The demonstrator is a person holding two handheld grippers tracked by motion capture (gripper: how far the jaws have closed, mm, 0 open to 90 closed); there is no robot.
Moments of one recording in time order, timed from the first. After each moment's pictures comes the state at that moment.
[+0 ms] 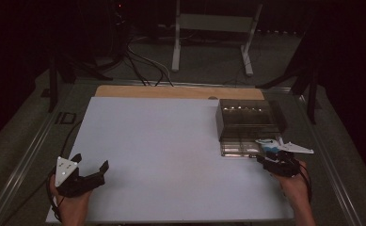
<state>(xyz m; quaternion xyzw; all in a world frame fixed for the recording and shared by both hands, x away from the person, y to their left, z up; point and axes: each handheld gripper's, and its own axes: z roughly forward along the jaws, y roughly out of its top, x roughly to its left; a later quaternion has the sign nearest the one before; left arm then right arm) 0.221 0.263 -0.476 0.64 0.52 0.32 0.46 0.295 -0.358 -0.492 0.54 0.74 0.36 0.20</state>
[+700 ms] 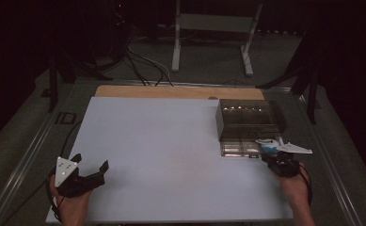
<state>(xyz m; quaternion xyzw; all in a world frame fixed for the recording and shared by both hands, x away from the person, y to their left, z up) 0.220 0.263 -0.476 0.64 0.52 0.32 0.46 0.295 -0.359 -0.495 0.54 0.74 0.34 0.20</state>
